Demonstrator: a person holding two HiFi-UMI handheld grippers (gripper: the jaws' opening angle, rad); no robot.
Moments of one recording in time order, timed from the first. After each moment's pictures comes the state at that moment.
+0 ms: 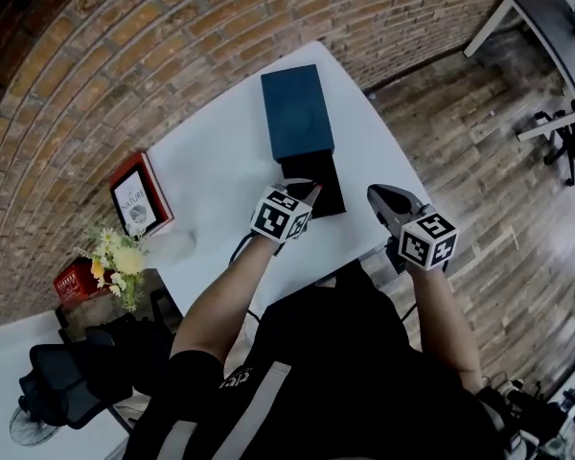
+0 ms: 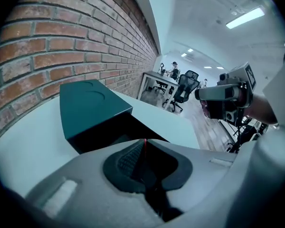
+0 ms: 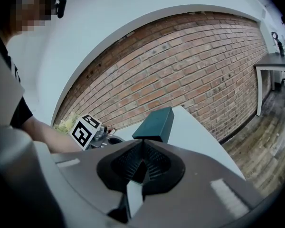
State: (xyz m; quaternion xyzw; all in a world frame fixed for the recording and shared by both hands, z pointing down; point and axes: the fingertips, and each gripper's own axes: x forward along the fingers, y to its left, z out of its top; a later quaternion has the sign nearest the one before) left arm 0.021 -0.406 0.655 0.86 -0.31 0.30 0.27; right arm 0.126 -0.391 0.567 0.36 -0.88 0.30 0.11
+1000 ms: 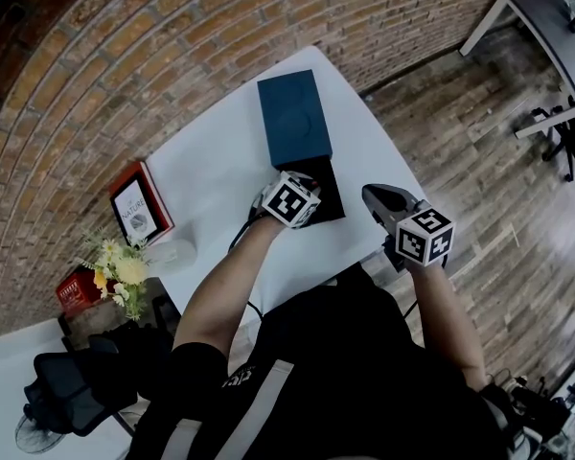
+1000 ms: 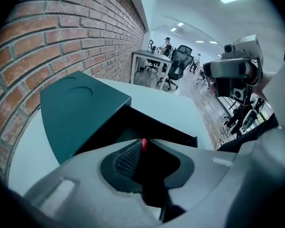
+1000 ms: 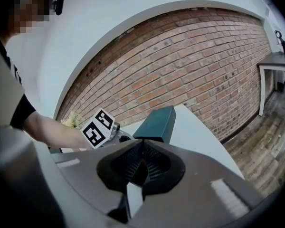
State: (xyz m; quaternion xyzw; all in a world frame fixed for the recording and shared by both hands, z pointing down) left arm 0.026 -0.421 0.687 0.84 -0.23 0.43 0.24; right arm 0.116 -0.401 0.567 0.35 -0.88 0.31 0.12
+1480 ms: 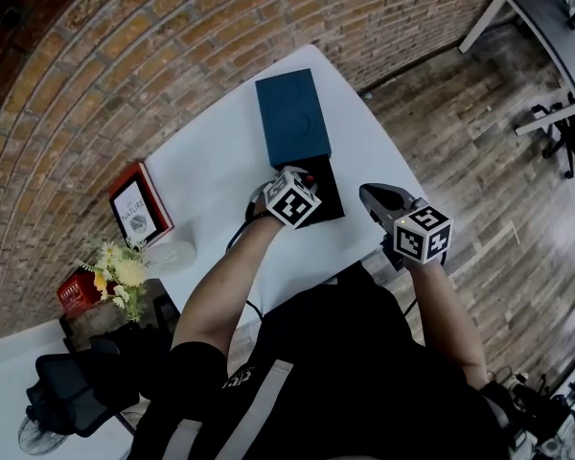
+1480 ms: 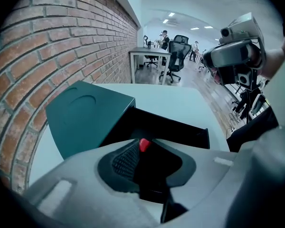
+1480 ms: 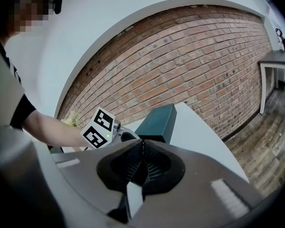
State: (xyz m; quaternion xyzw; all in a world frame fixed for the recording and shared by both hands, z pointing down) left arm 0.019 -0.434 0.691 0.83 -0.24 0.48 0.16; right arm 0.113 -0.402 0.571 0.34 -0.88 0.32 0.12
